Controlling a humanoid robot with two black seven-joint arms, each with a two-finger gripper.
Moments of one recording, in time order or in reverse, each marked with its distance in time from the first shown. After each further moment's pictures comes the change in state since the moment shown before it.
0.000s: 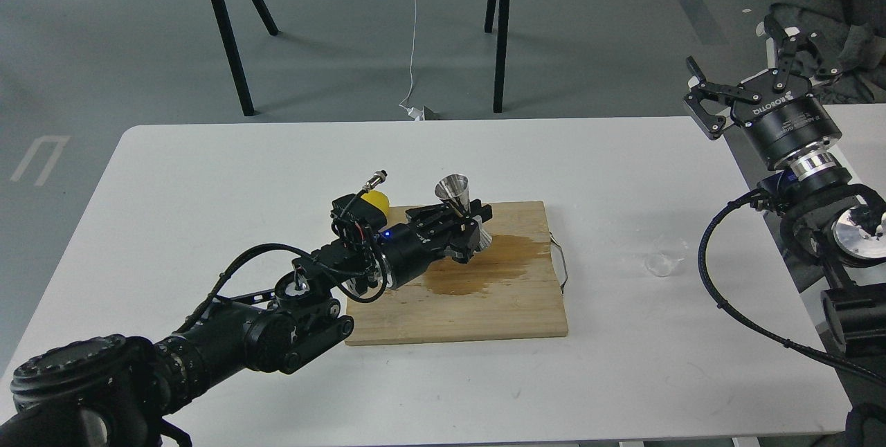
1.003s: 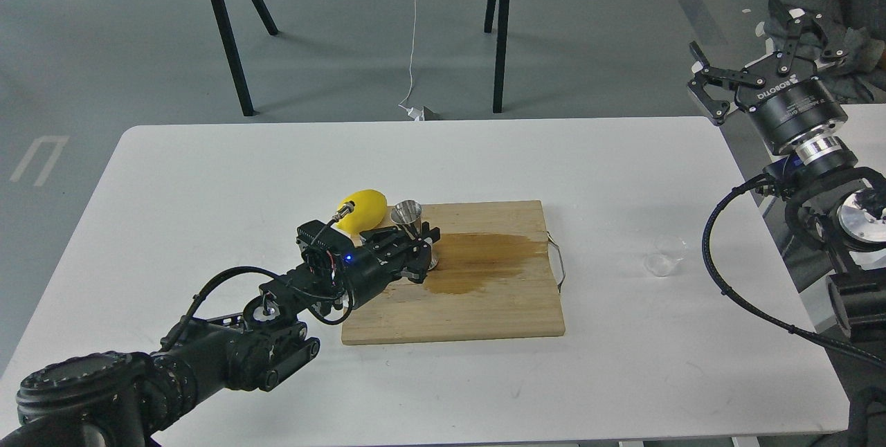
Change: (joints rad) left arm 0.044 0.001 0.075 0.154 -0.013 0.059 0.000; right arm 0.024 -0.004 -0.015 -0.022 0.000 0.000 0.000
